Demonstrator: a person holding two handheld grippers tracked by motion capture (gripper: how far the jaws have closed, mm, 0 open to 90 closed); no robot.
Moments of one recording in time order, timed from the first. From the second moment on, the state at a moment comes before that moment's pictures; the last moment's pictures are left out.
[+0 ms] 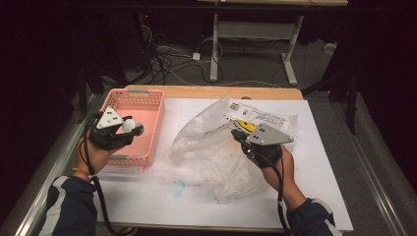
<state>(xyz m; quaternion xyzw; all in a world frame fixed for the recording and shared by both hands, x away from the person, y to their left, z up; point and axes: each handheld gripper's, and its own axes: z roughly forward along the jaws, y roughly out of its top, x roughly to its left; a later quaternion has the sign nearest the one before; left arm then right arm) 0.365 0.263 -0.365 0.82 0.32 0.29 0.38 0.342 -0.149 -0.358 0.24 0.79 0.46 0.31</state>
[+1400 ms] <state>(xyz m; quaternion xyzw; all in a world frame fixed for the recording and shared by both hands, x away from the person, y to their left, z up) 0.387 0.039 -0.462 0.89 0.16 0.23 0.36 0.340 -0.152 -0.359 0.26 0.78 0.49 0.30</state>
